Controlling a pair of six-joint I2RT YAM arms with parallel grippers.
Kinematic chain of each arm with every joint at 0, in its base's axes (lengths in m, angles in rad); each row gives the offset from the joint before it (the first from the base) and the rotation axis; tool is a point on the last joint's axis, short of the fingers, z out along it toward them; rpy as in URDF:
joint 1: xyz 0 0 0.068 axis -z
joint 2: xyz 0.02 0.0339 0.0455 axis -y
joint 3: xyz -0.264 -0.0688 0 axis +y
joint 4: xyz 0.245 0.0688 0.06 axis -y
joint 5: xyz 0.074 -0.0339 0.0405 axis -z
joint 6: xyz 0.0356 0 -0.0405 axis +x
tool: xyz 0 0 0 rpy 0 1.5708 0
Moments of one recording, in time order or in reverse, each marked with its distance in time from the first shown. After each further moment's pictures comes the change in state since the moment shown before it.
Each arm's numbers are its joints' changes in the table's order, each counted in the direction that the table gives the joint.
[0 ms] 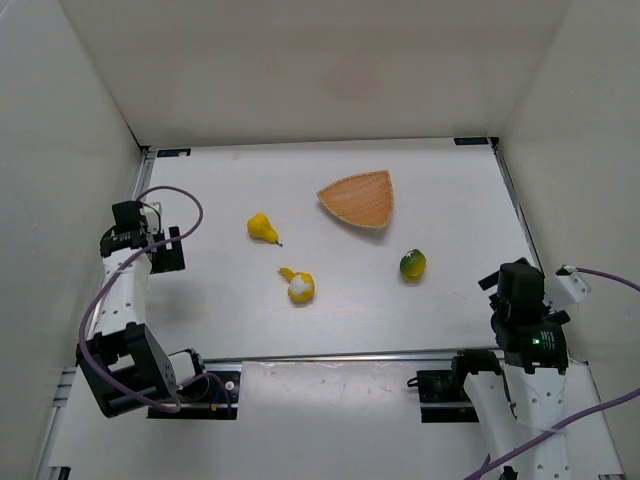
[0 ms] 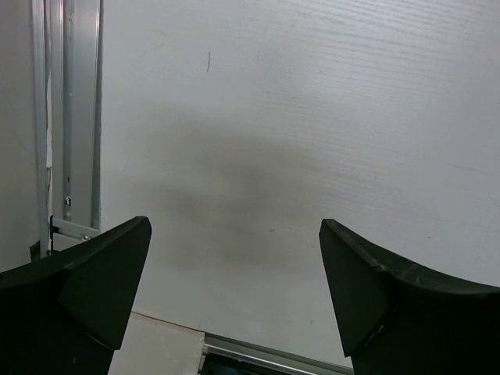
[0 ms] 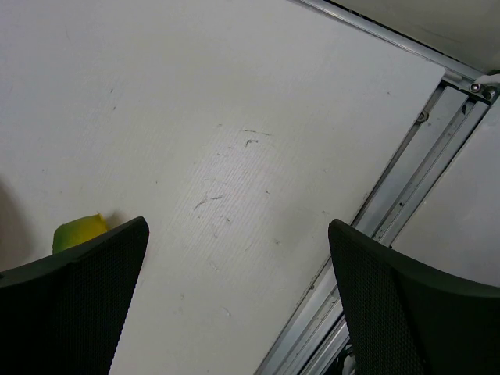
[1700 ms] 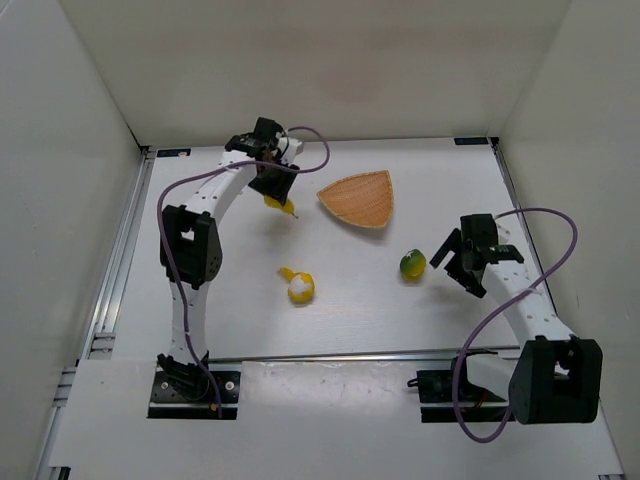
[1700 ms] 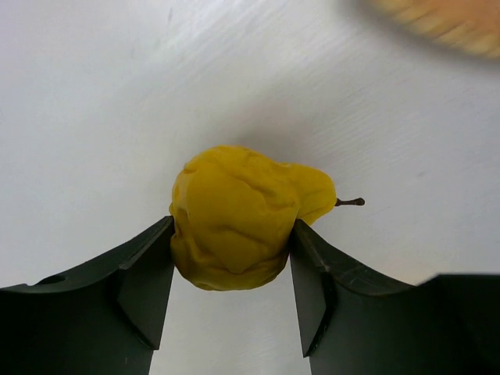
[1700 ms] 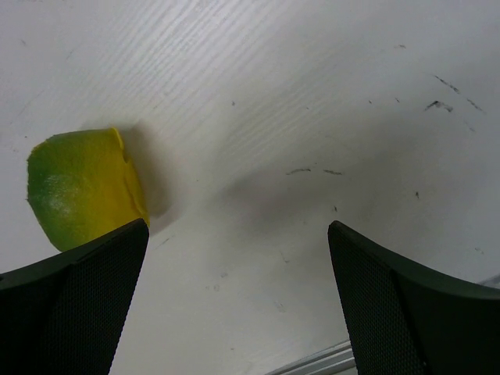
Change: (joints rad) left arm 0.647 -0.938 -1.057 -0.209 0.133 0.045; right arm -0.053 -0.690 0.020 0.389 -0.394 -0.169
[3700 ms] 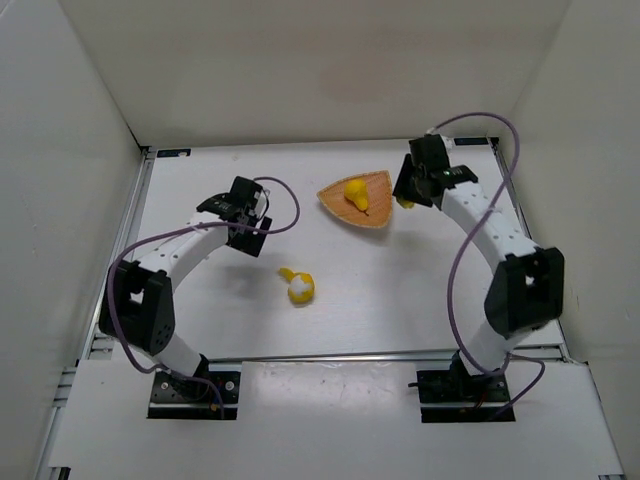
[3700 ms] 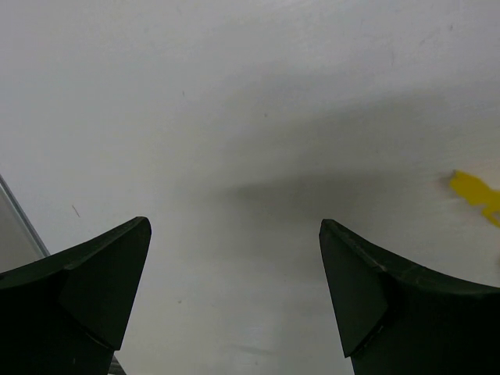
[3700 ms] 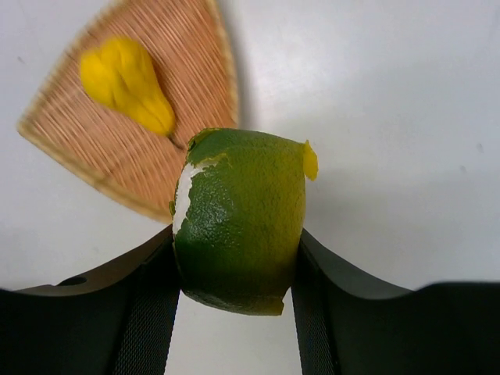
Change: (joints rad) left arm 0.053 0.583 0.810 0.254 -0.380 -0.118; right arm -0.258 -0.480 -0.656 0.081 0.016 -0.150
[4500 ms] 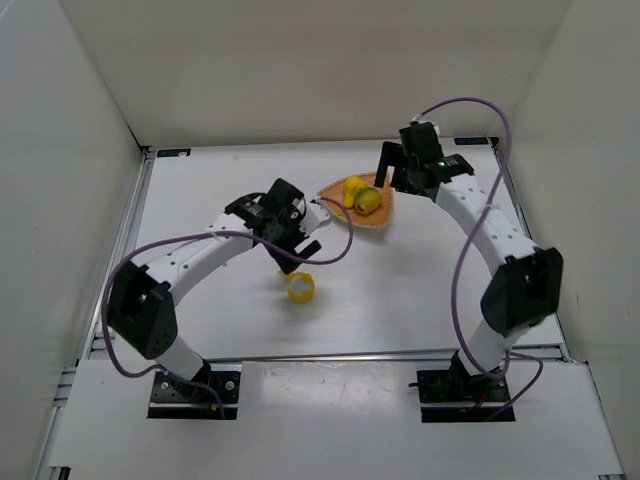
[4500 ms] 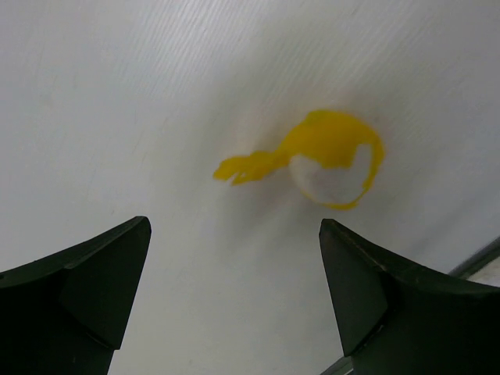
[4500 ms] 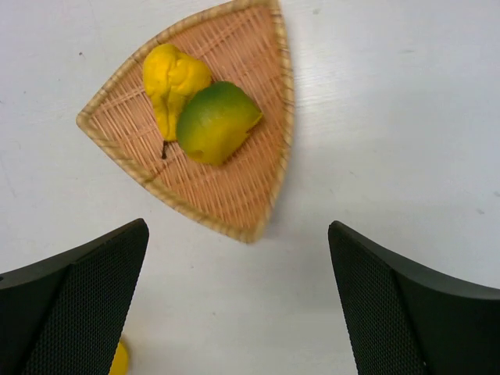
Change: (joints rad) left arm 0.258 0.045 -0.071 -0.128 0.289 0.308; right arm -0.063 -0.138 -0.242 -0.084 -0.018 -0.074
